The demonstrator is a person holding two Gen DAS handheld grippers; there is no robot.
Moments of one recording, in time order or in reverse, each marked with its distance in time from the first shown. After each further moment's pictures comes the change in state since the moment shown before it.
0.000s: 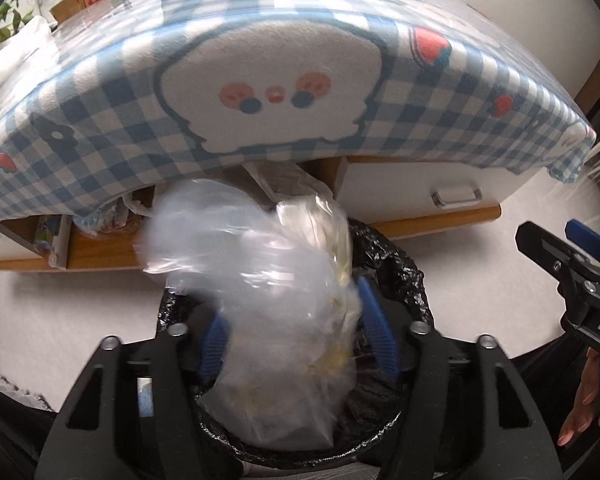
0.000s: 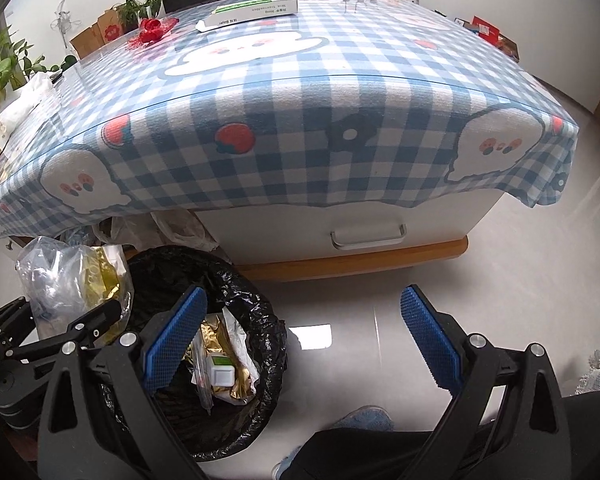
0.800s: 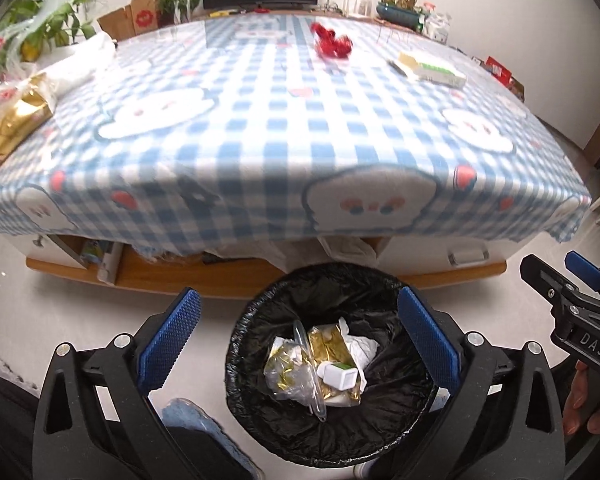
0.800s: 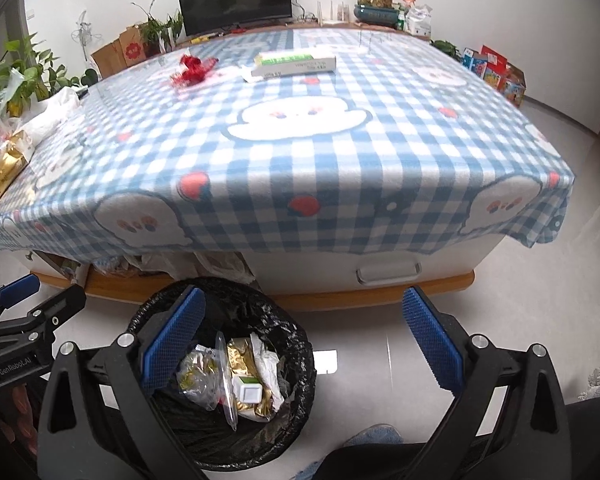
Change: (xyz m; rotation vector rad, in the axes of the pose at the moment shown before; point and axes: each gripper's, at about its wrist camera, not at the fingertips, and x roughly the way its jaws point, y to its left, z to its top) left arm -0.084 0.055 0.015 -0.089 -0.163 0.062; right arm -0.050 0.037 0.022 -0.038 -0.128 0.030
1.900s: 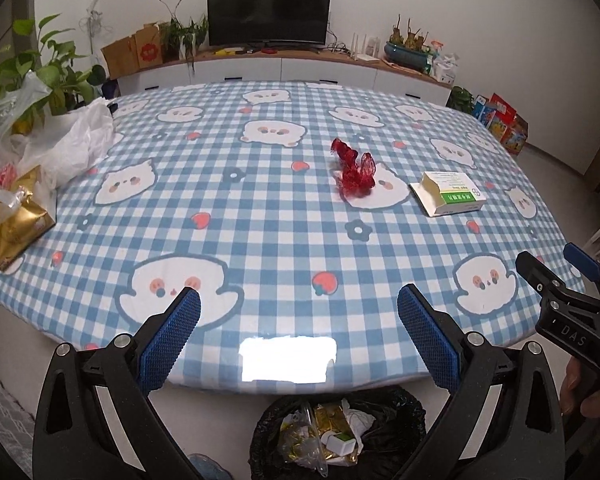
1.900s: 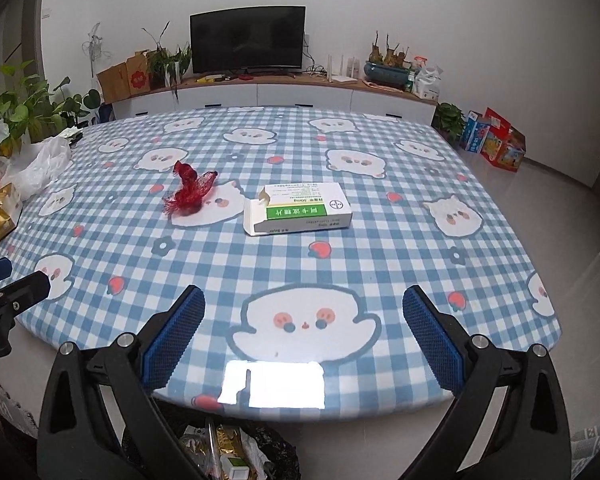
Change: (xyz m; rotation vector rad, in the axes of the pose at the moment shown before) left arm -0.012 0.018 0.153 -0.013 -0.095 0.006; right arm 0.015 0.019 0.157 -0.099 -0.131 -0.053
